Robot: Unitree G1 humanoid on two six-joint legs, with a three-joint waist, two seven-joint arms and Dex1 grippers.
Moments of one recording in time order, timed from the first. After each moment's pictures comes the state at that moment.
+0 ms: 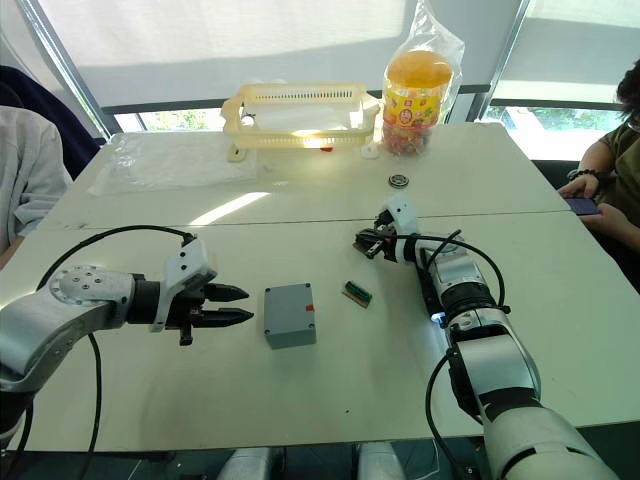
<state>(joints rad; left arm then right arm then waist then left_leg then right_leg) -0.36 0.93 -0.06 -0.49 -0.55 0.89 -0.93 -0.94 -0.40 0.06 0.90 0.09 0.12 0.87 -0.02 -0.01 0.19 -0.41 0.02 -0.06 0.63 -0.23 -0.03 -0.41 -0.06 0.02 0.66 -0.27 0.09</state>
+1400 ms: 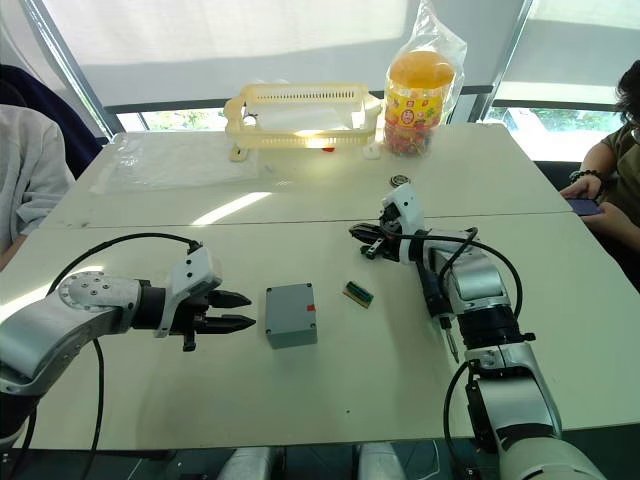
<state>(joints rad) -0.35 0.92 -0.09 -0.47 -0.53 0.85 -0.94 -0.70 -0.45 0.02 0.17 0.23 0.55 0.88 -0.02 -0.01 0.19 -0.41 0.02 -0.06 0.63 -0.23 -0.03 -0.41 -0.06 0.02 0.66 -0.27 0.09</state>
